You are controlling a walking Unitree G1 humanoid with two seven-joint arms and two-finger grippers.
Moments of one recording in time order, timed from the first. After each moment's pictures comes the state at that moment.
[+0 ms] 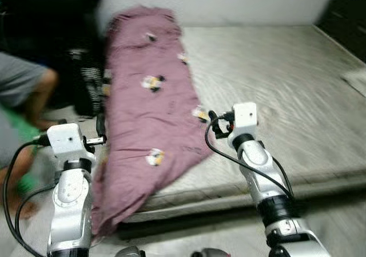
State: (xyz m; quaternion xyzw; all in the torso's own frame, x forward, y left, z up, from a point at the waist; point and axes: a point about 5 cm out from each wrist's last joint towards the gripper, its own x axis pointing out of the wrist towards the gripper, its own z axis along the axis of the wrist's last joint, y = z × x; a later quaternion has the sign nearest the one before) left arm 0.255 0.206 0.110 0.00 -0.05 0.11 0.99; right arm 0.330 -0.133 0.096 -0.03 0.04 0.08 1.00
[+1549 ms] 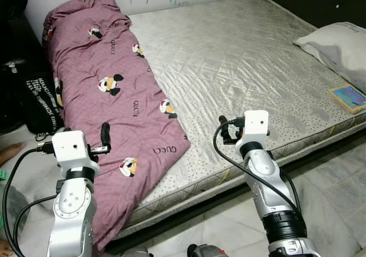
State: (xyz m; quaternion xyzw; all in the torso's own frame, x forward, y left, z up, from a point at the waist) left arm 0.238 0.199 0.110 0.01 -0.01 0.10 0.99; right arm 0.310 -0.143 0.094 -0.01 0.05 0.02 1.00
